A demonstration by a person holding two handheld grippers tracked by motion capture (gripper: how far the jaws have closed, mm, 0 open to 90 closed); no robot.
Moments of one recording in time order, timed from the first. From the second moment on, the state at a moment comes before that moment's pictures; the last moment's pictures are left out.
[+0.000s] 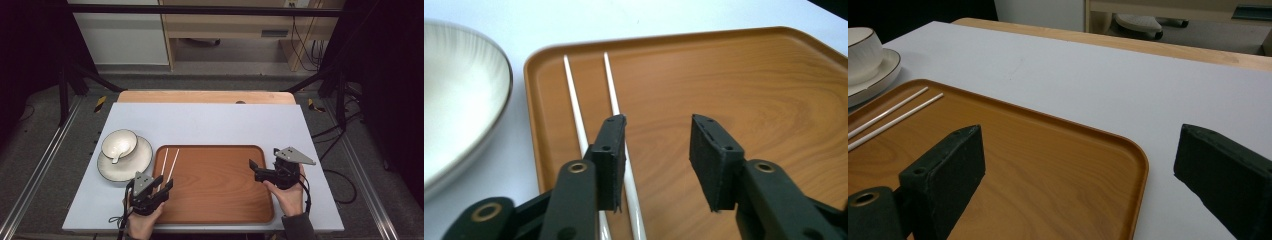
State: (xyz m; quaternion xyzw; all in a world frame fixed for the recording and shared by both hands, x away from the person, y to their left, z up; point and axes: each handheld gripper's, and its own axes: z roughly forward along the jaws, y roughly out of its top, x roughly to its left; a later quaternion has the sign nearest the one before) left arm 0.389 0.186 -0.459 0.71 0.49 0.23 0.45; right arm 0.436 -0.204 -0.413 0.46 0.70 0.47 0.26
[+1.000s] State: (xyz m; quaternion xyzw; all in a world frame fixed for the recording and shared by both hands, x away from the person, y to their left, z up) left arm 0.405 0.242 -0.438 0.77 0.41 0.21 0.44; right arm 0.436 -0.210 -0.417 0.47 0.70 0.46 0.27
